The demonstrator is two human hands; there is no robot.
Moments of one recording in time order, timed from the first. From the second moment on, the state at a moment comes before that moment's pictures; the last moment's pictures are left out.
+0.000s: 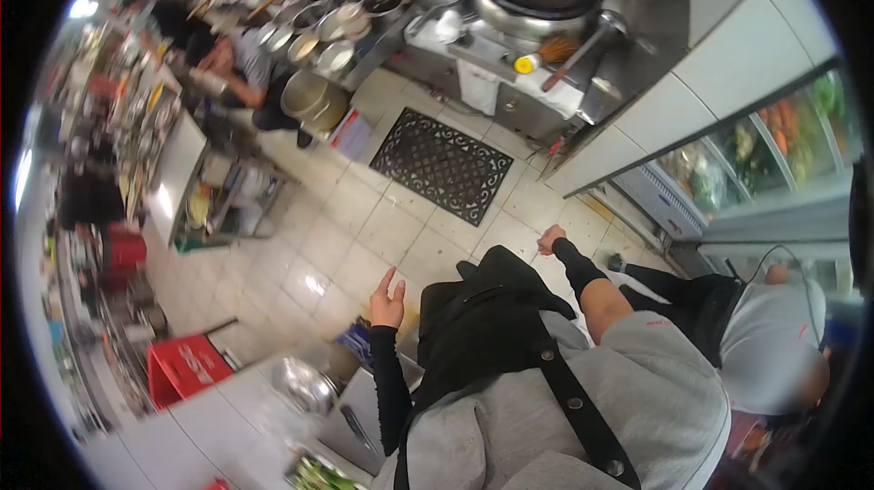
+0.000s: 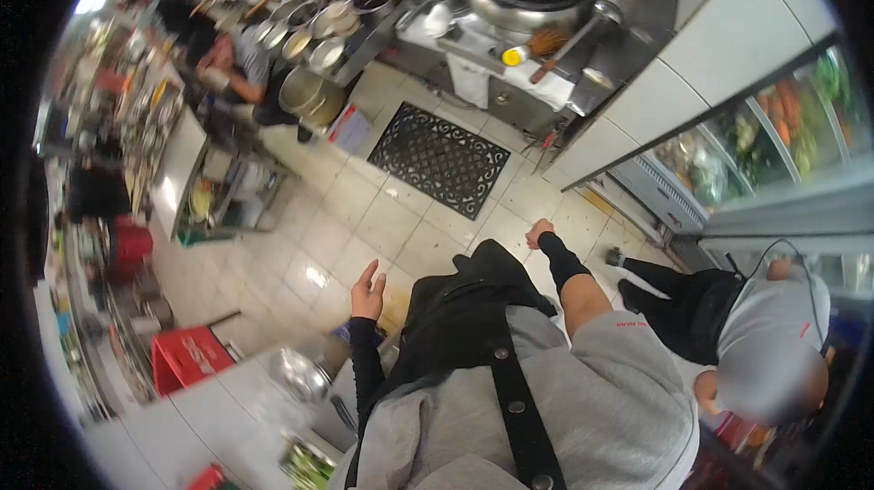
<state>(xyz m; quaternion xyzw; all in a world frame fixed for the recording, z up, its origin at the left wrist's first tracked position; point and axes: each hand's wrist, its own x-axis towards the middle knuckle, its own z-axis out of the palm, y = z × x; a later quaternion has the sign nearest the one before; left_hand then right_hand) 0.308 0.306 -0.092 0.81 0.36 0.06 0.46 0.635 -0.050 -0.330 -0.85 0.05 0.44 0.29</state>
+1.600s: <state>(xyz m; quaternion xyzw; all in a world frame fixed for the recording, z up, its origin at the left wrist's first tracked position) 0.893 0.688 -0.293 0.77 0.32 -0.33 0.44 1.095 0.146 -0.151 -0.87 0.32 -0.18 0.33</state>
